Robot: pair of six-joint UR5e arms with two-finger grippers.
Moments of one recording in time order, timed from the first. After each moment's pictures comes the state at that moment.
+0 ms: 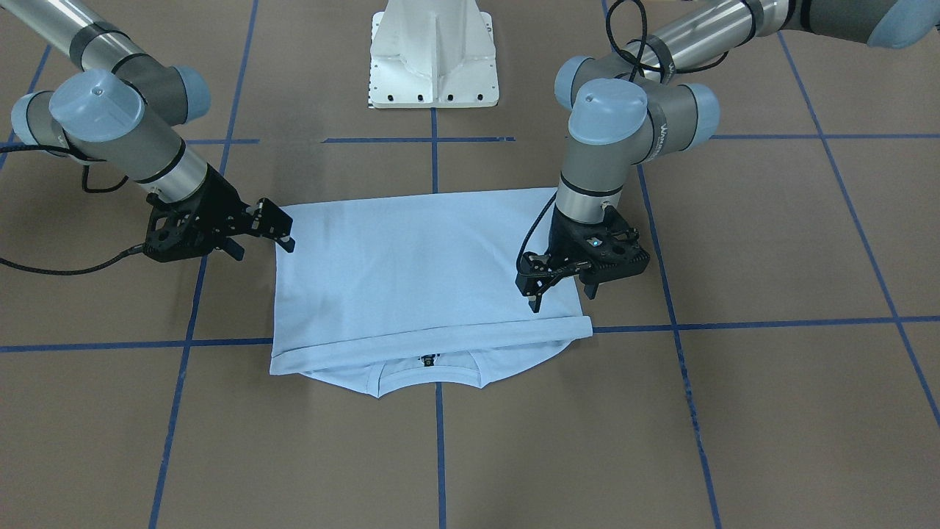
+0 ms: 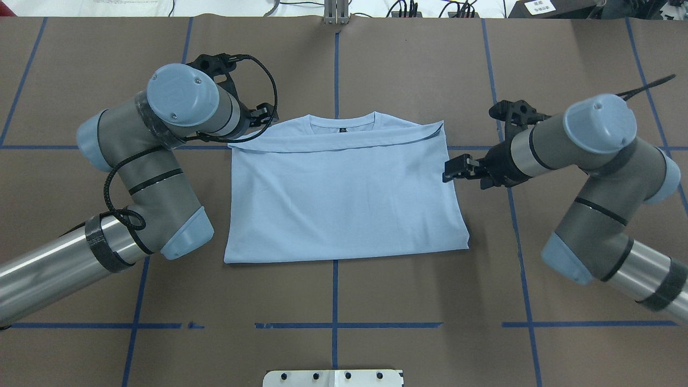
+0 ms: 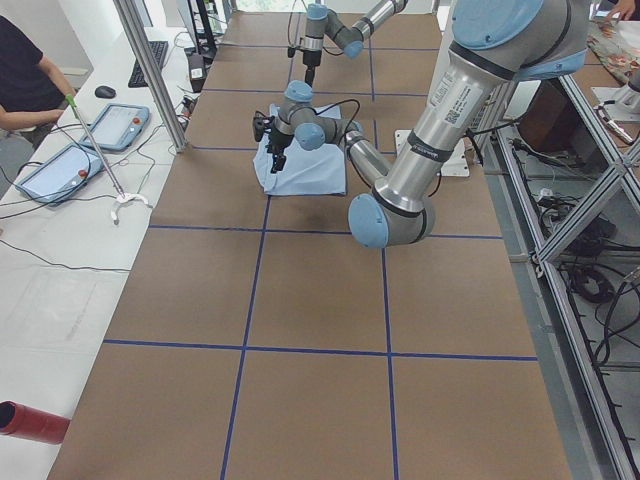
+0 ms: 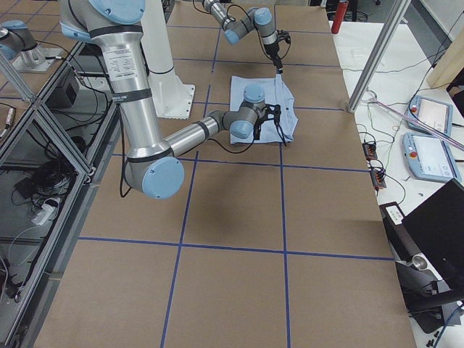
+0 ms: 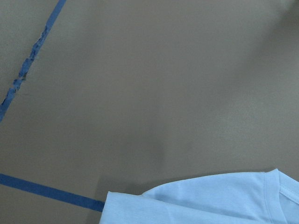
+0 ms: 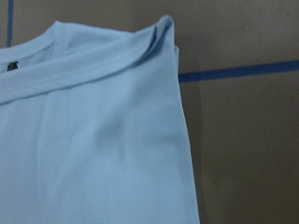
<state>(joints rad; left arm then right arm) -0.68 -2.20 -1.58 -1.84 -1.69 -1.40 0.71 -1.35 1.74 -0.95 2.07 1.25</state>
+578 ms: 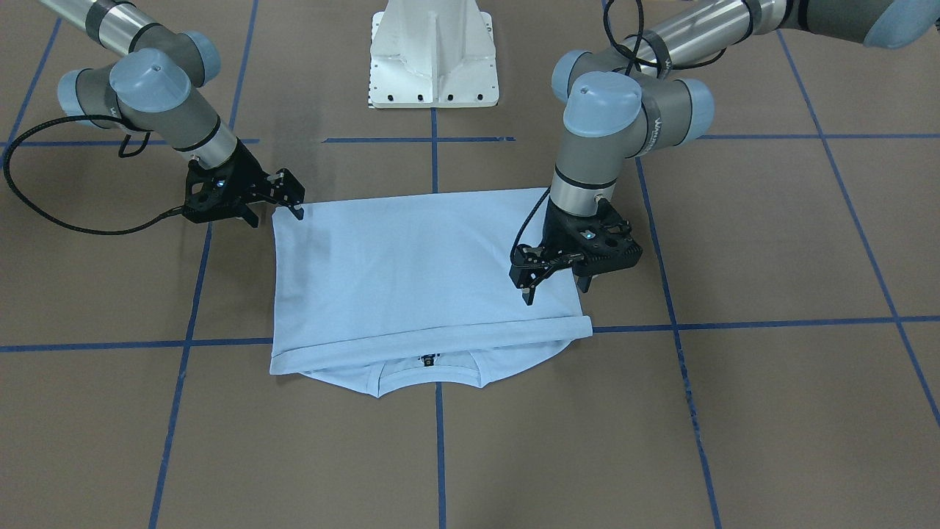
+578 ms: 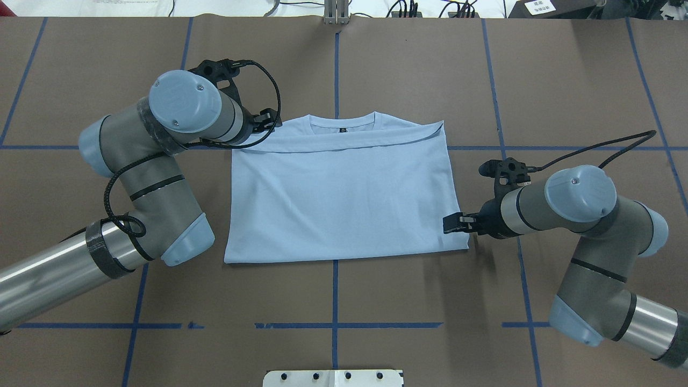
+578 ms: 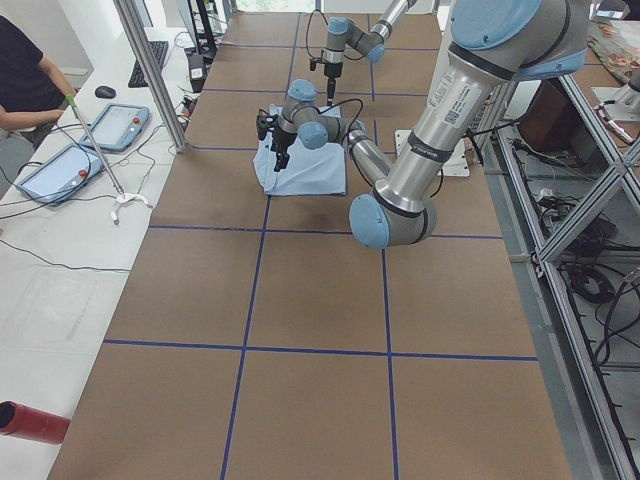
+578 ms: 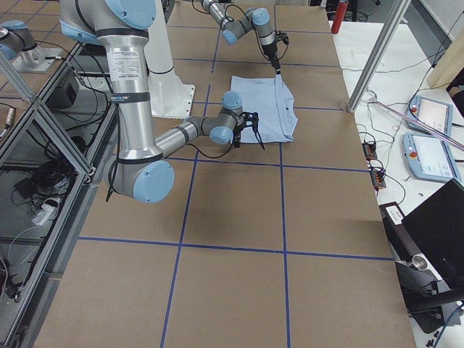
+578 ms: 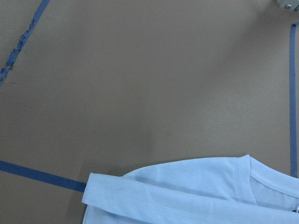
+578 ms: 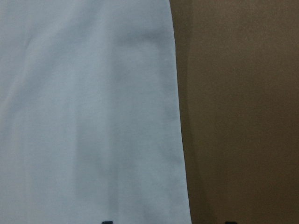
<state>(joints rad) -0.67 -2.19 -1.59 -1.84 -1.69 -1.40 0.56 -1.42 1.78 -0.95 1.94 1.25</state>
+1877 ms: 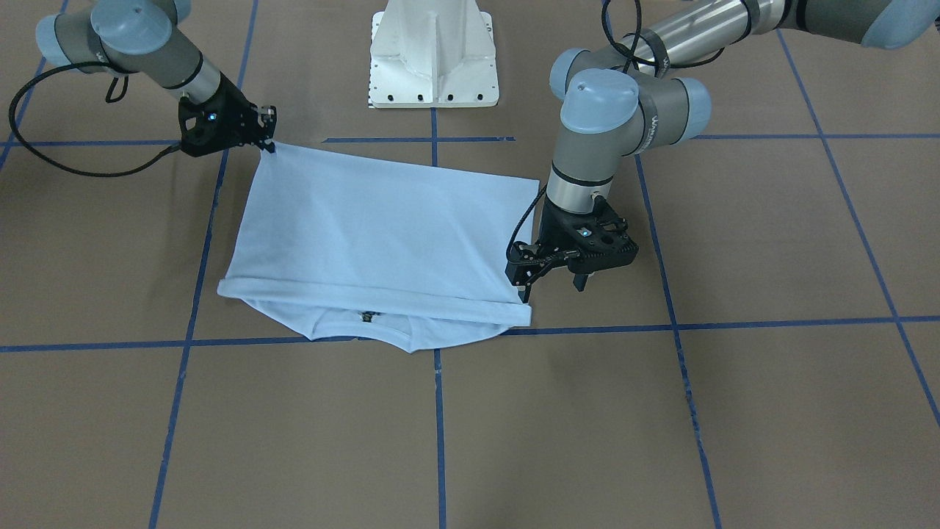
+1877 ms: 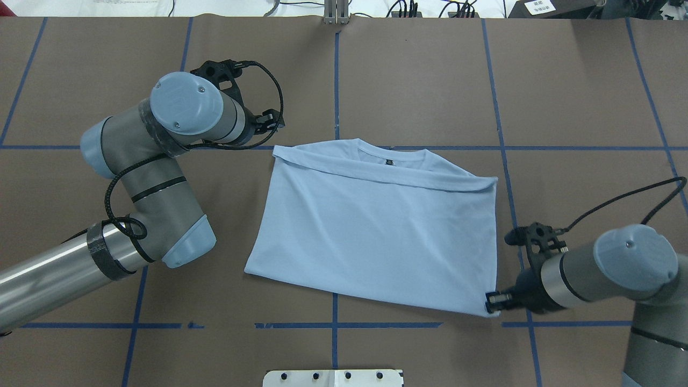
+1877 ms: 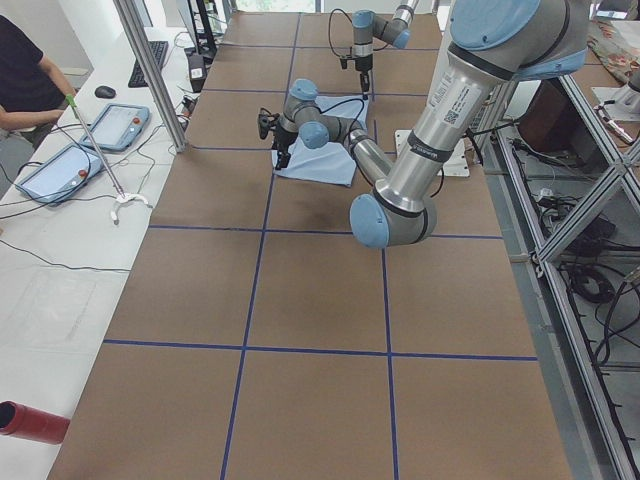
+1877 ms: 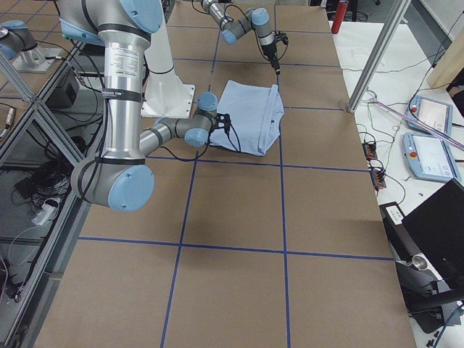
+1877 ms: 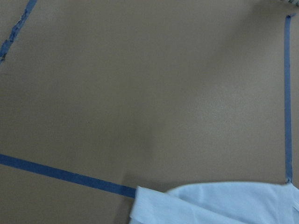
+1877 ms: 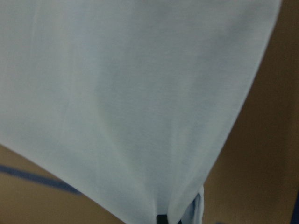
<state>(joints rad) -0.66 -2.19 -1.60 -1.85 -1.68 -1.40 0.34 -1.72 2.05 -0.94 2.02 1.25</state>
